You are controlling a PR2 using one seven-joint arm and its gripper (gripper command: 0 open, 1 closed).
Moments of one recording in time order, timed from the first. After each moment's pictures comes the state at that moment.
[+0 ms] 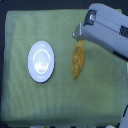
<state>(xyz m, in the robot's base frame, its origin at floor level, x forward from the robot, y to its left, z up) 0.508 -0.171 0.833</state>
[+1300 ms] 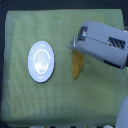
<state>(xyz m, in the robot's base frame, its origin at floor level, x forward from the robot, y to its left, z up) 0.488 -0.146 0.740</state>
